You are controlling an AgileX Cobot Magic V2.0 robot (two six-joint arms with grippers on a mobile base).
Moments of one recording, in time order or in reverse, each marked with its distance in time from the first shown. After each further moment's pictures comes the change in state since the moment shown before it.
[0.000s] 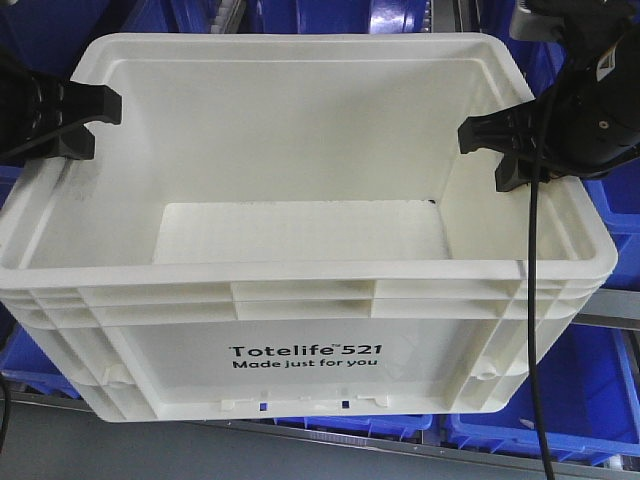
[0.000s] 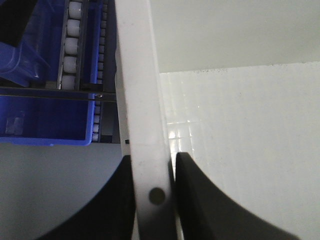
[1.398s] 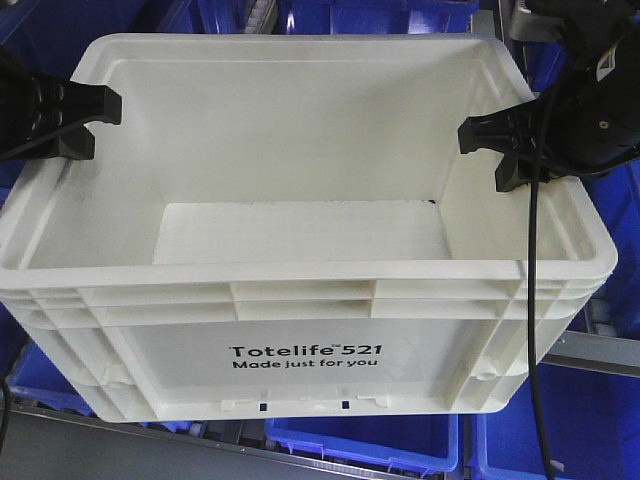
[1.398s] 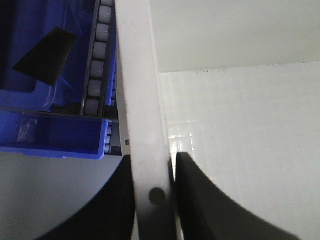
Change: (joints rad) left arm 0.000 0.000 0.000 0.000 0.001 0.000; right arm 0.000 0.000 0.000 0.000 0.000 0.000
